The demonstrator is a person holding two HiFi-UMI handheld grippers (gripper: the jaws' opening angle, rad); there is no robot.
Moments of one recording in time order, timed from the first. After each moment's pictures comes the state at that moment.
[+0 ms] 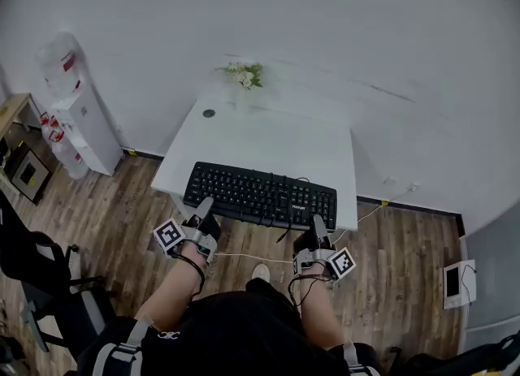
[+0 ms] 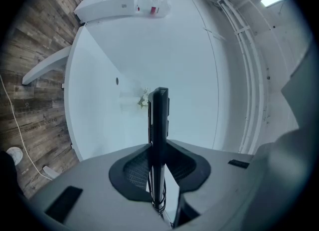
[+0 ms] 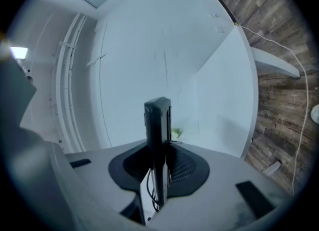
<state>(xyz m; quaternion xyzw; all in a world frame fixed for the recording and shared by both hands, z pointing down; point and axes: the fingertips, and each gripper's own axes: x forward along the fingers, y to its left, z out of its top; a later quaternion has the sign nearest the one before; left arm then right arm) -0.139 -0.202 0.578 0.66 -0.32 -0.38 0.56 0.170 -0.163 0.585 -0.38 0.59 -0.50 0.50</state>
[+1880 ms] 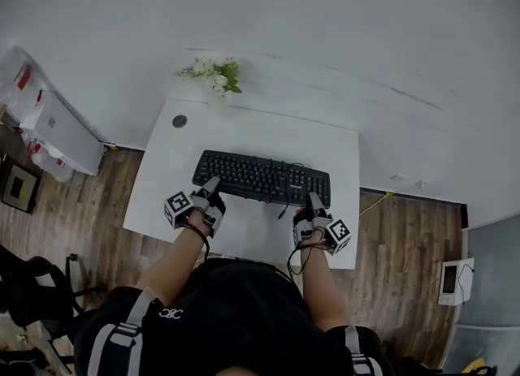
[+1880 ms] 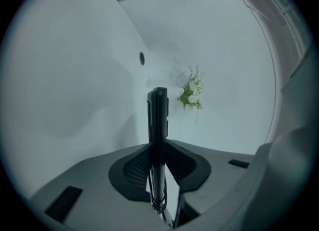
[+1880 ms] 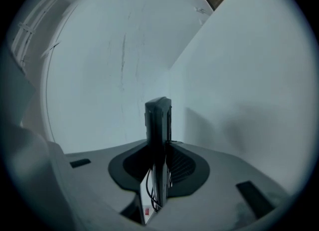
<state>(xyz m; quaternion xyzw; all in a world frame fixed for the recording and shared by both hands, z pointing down) -0.062 -0.521 0.706 0.58 -0.37 -0.28 0.67 0.245 -0.463 0.706 -0.48 0.48 -0.59 0.44</state>
